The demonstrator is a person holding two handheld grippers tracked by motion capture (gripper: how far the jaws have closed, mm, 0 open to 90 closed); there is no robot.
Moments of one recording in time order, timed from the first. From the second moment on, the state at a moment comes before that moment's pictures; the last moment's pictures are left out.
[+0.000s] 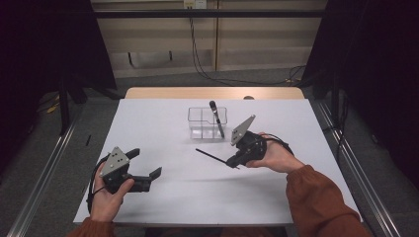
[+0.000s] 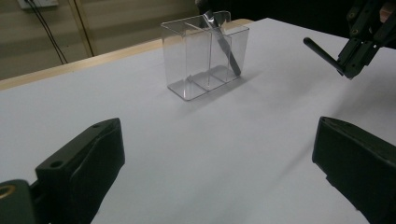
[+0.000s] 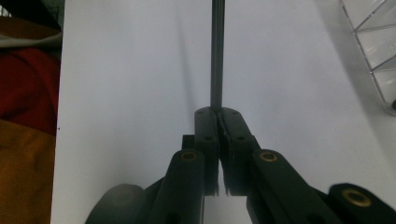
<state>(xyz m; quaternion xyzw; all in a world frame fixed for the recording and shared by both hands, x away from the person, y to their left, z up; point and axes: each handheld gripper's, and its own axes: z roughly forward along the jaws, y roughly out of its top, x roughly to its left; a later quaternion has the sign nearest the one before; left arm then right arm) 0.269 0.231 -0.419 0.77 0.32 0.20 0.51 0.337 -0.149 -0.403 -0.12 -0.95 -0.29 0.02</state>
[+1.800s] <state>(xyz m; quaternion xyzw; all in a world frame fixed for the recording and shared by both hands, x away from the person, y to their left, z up) 0.303 0.122 -0.388 0.91 0.15 0.07 0.38 0.334 -0.109 -0.406 -0.02 -0.99 -0.12 0.03</state>
